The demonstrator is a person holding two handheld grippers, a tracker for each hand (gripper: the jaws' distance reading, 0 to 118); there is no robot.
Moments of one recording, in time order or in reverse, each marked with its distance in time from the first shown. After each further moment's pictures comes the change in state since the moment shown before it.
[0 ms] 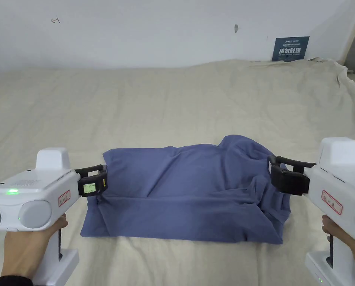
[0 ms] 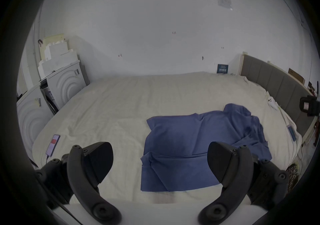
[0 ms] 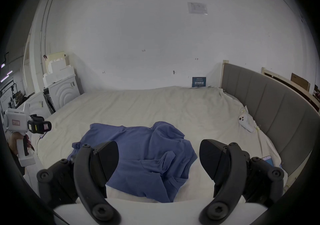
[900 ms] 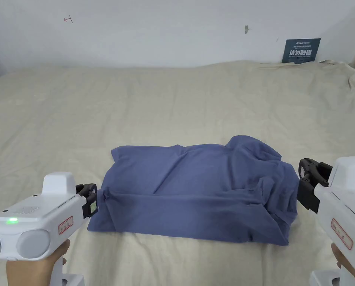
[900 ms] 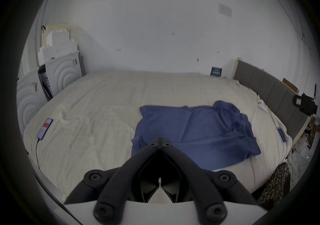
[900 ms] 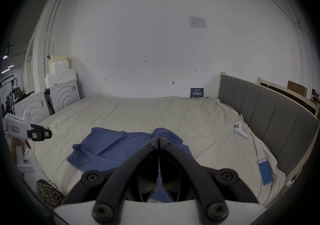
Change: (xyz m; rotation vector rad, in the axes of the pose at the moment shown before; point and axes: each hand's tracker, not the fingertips) left arm -0.013 -0.046 0.004 -0.074 -0.079 0.043; right arm -0.002 -0.025 0.013 0.101 -0.022 0.031
